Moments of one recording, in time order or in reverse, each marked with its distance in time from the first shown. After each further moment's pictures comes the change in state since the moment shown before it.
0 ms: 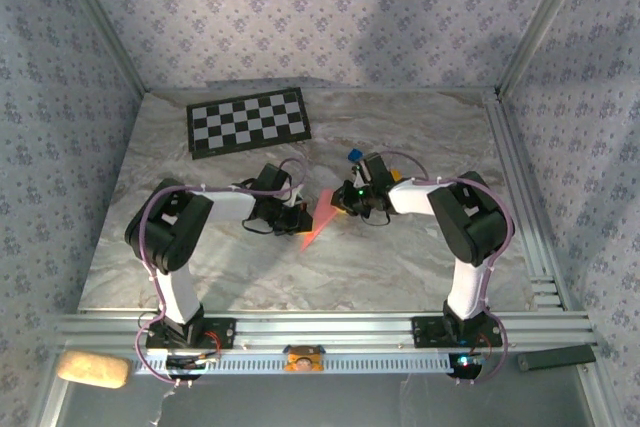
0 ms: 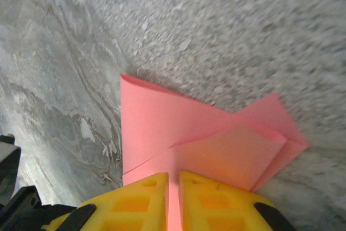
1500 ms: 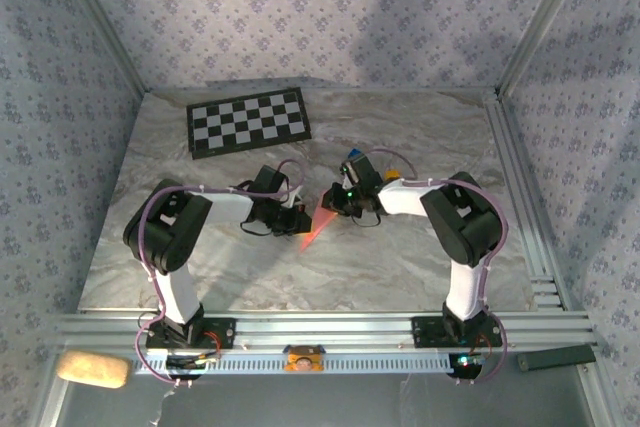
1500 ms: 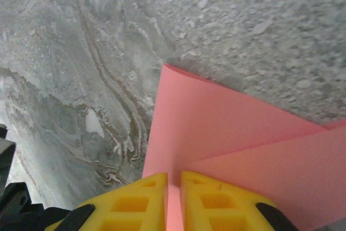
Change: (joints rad) left arm 0.013 -0.010 -0.036 0.049 0.029 0.033; right arm 0.078 0.019 0.050 -0.031 0.060 -0.053
